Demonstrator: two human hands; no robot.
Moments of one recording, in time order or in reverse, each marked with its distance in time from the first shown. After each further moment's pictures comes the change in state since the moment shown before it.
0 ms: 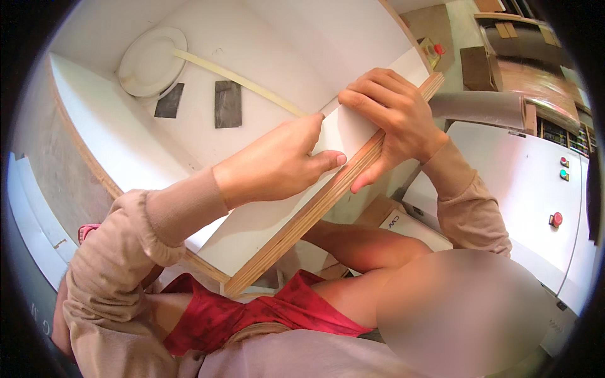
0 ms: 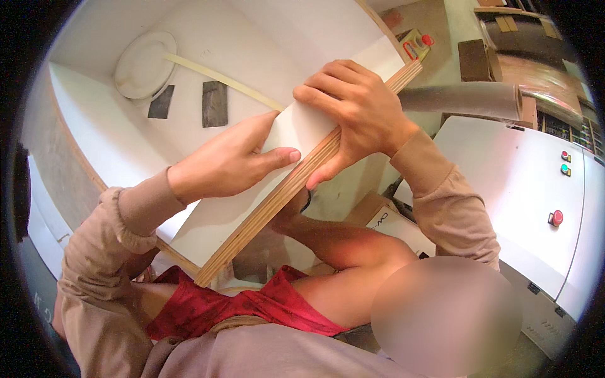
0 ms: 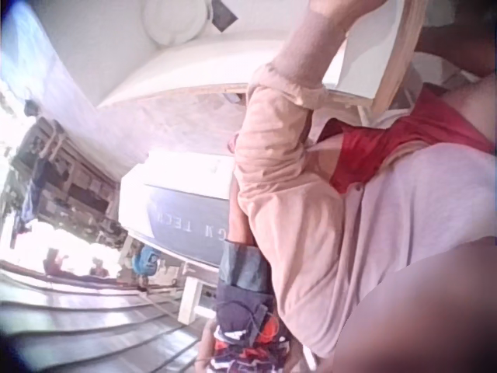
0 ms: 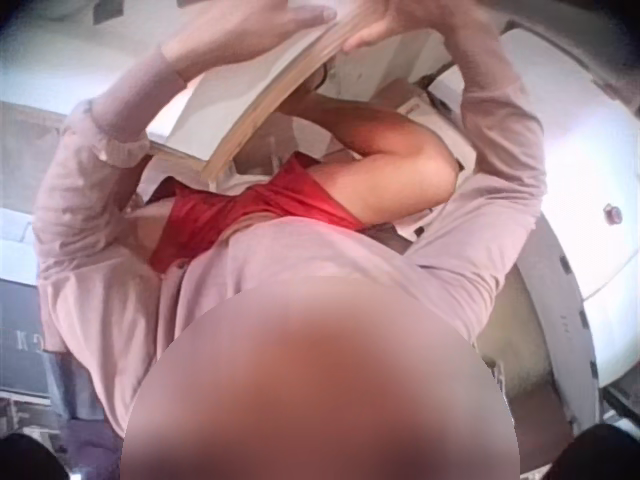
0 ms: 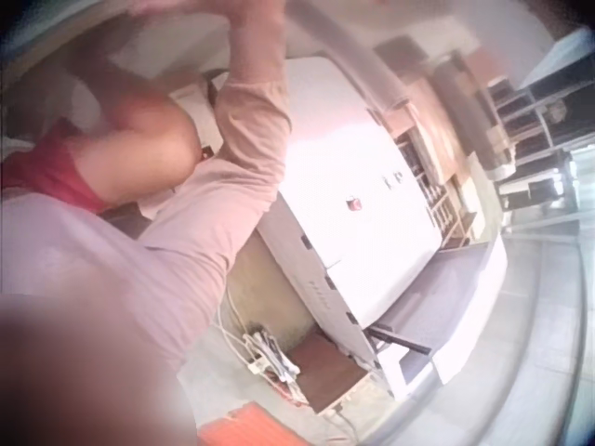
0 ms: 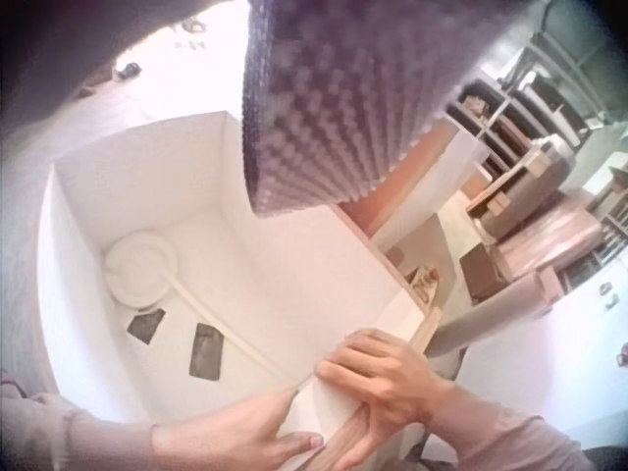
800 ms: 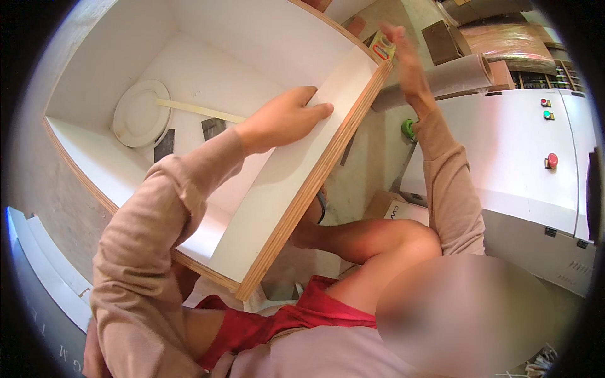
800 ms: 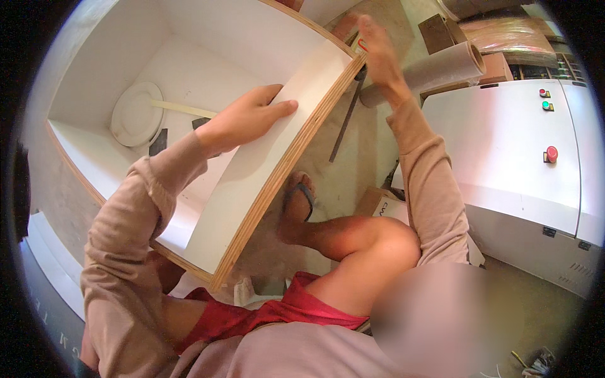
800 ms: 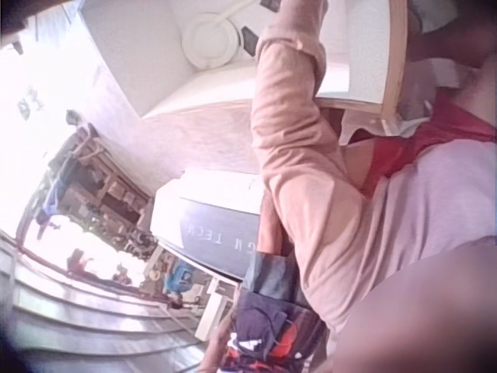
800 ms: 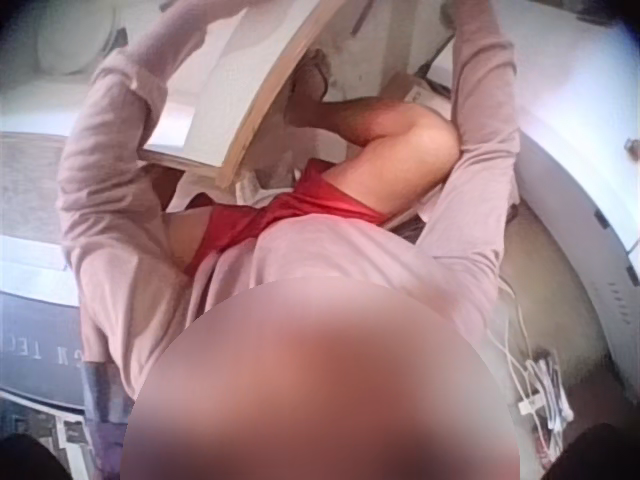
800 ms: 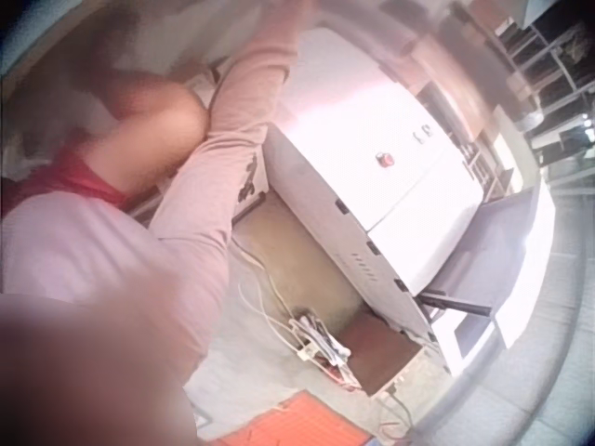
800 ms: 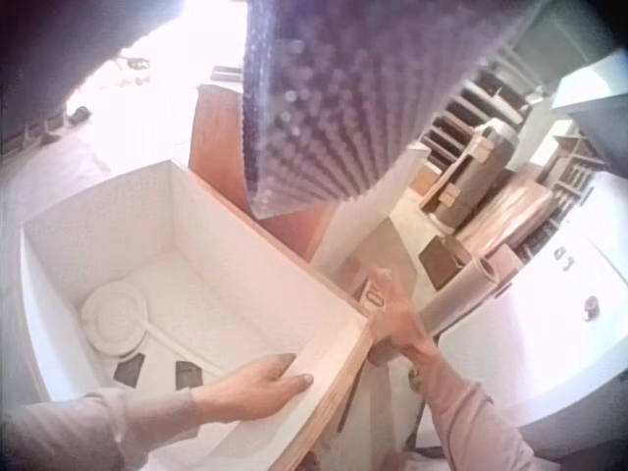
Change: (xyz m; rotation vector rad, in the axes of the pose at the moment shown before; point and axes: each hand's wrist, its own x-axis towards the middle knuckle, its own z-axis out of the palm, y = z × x) left_hand 0.080 0.019 -0.006 -0.125 -0.100 -0.134; right_hand -0.064 0.085 -0.021 0.458 0.599 1.004
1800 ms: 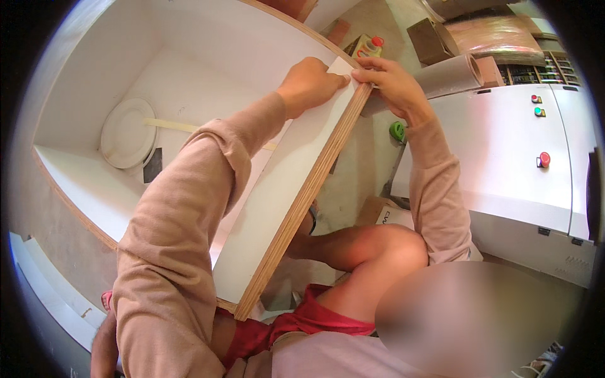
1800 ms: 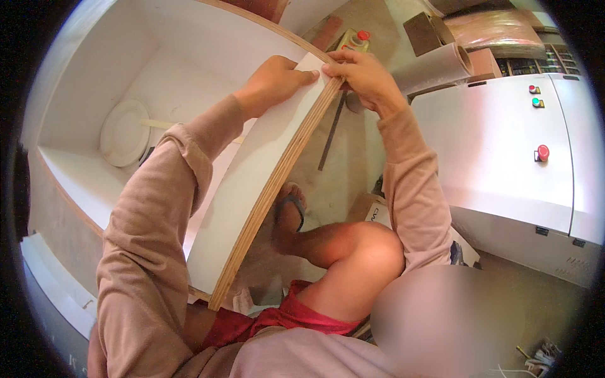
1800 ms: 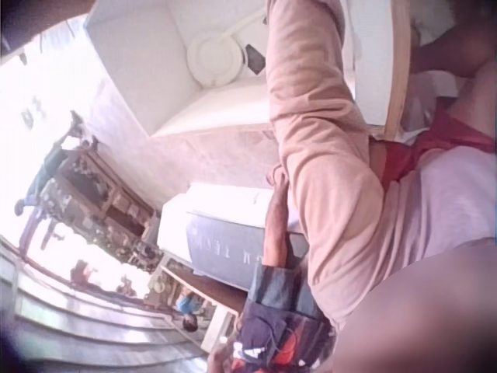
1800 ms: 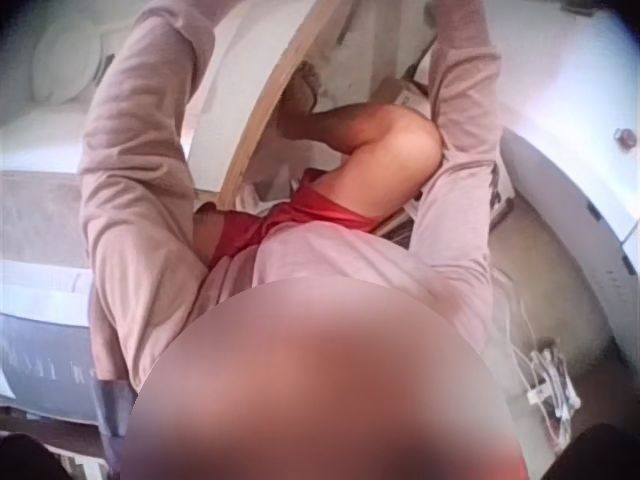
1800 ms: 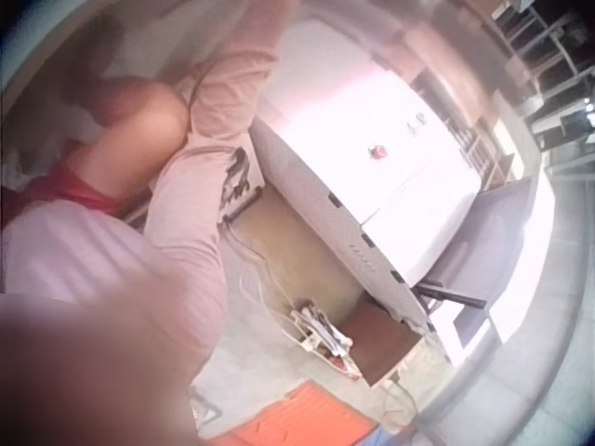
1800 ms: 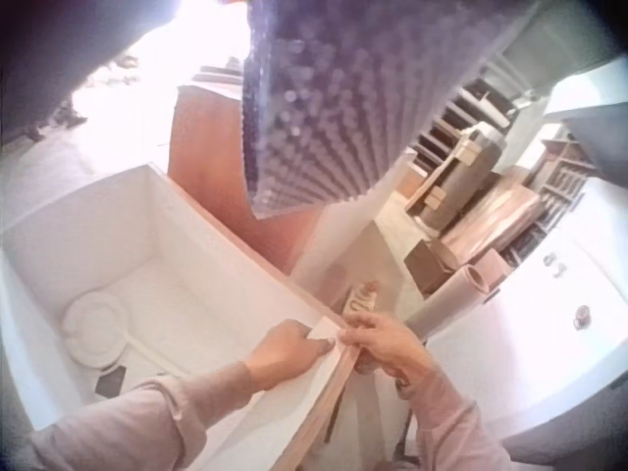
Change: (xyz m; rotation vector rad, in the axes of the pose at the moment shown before) left_hand 0.120 0.022 0.009 0.054 0.136 0.026; right_hand -0.007 -0.005 -0.008 0.149 -0.131 0.514
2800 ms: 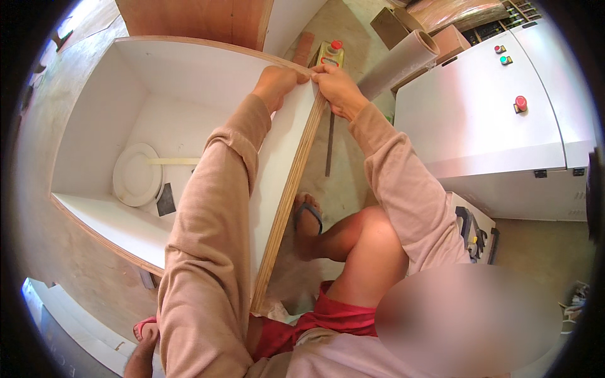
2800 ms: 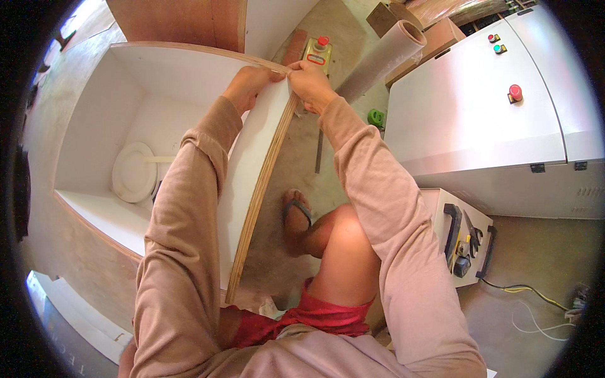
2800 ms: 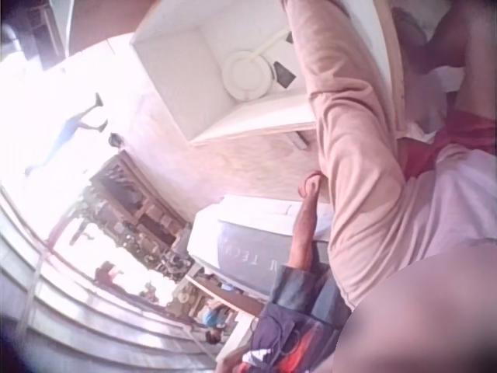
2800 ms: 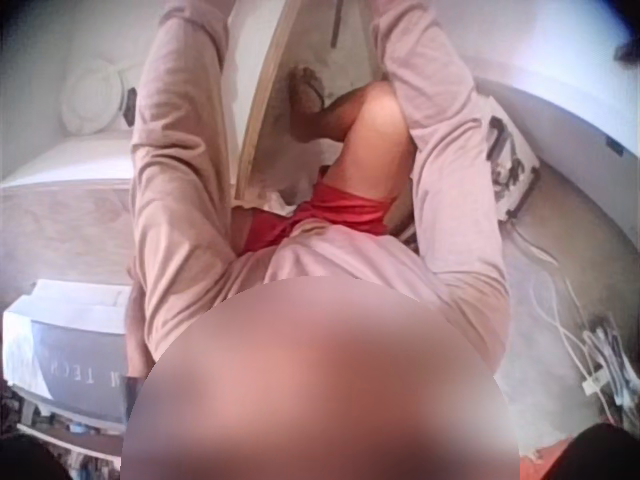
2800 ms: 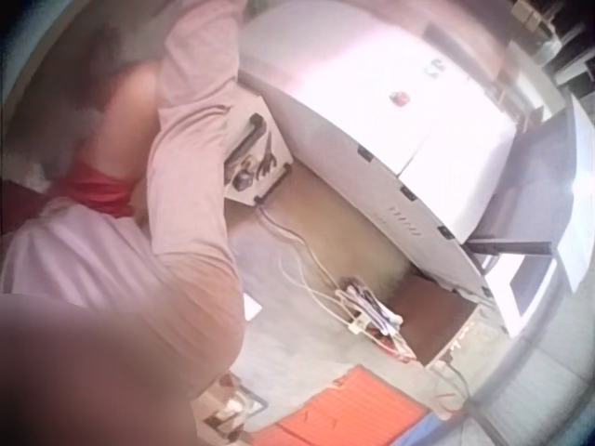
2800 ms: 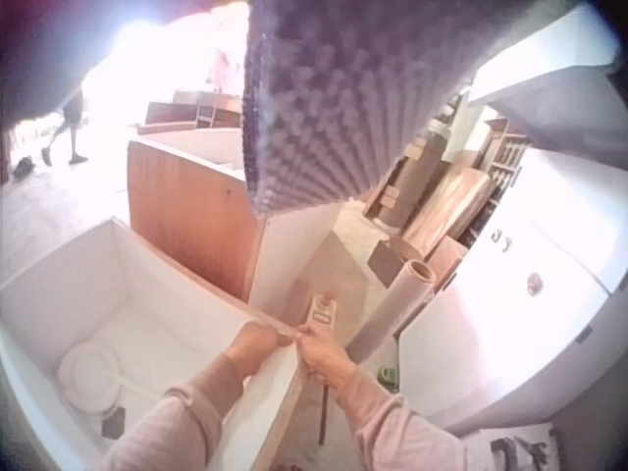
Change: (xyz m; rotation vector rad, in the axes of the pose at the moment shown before) left_hand 0.040 0.019 0.003 -0.431 0.005 -0.130; right_hand 0.008 0.017 0.040 0.219 0.253 0.000
